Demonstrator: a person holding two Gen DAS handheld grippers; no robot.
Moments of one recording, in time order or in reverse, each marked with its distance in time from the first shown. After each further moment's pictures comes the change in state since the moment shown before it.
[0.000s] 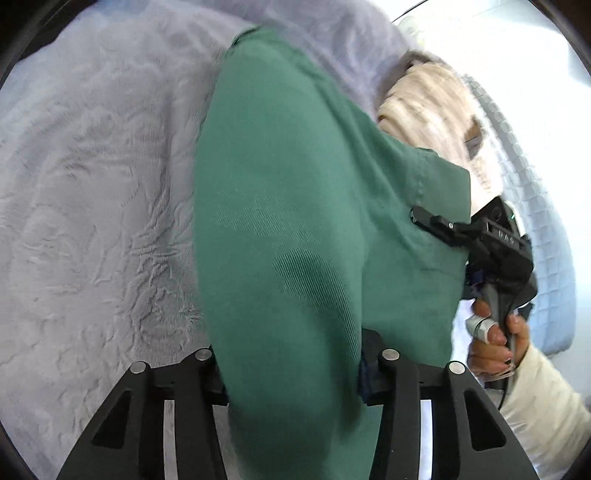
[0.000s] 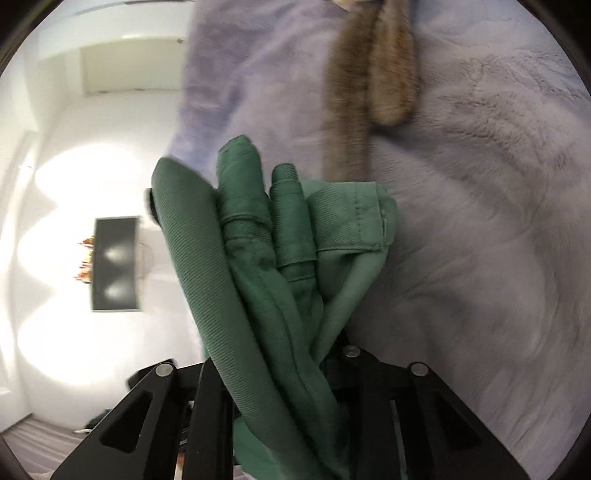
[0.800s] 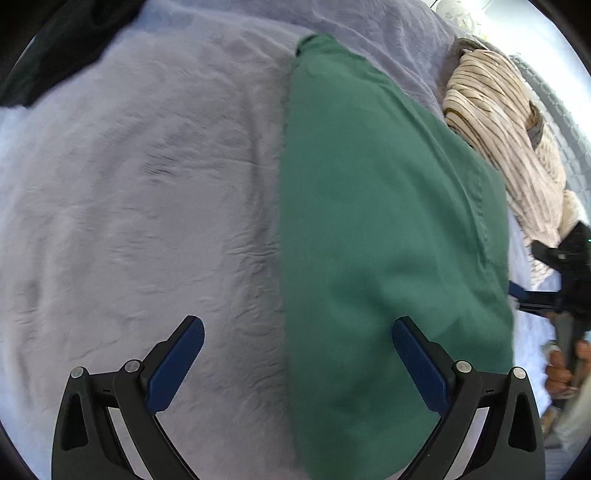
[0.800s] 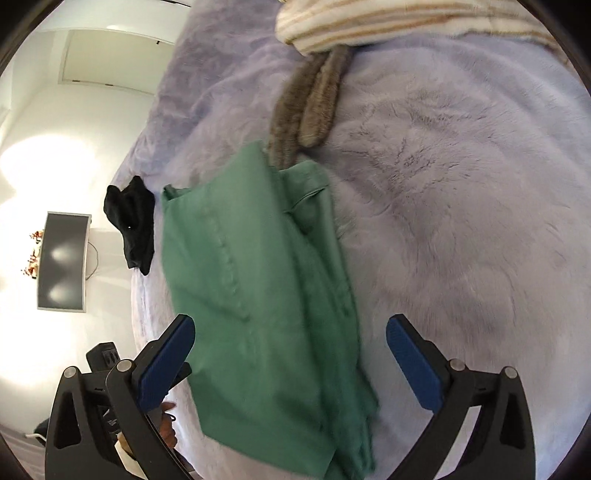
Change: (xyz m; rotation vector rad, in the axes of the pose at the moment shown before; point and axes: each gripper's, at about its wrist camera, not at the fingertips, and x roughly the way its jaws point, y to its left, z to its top) left arm 0.014 0.026 0.012 0.005 0.018 0.297; right arm -0.050 -0.001 -0.020 -0.053 -0.058 -0.287
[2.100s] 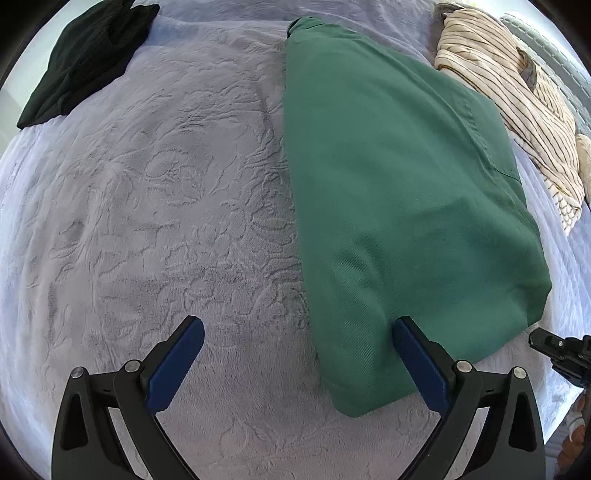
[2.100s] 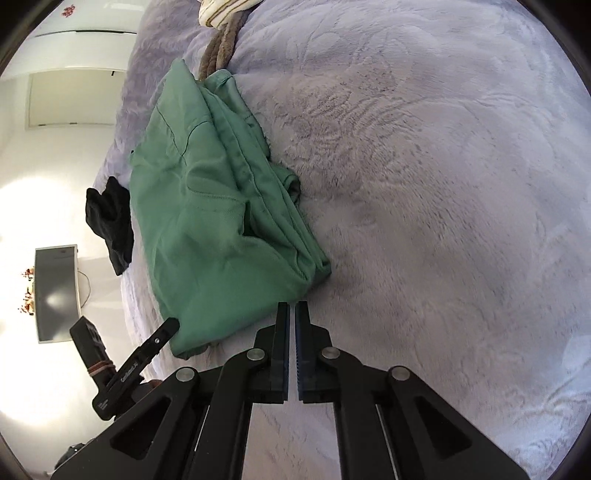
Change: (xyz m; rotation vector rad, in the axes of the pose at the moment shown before) left arm -0.018 -0.023 -0.078 0.109 -0.036 0.224; right arm -0.034 -0.041 -0.175 0.215 -0.045 -0.053
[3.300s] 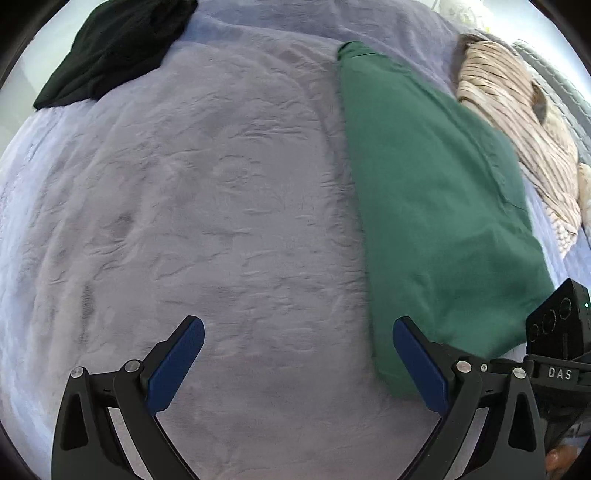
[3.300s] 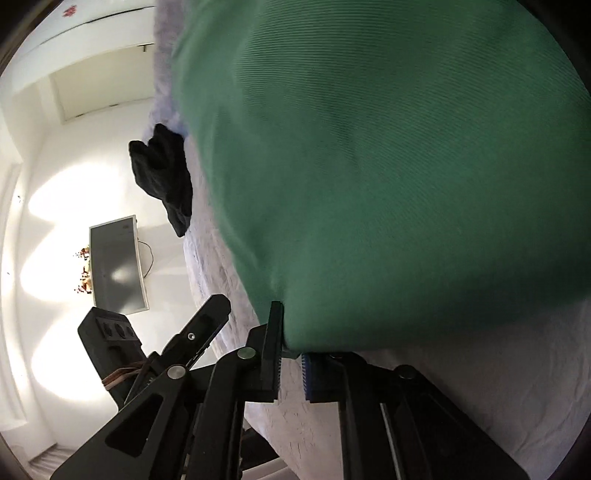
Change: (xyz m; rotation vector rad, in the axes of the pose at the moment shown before) left arm -0.022 0.056 -0.003 -0.049 -0.050 -0.038; right arm 0.151 0.093 -0.037 0.042 0.200 0.313
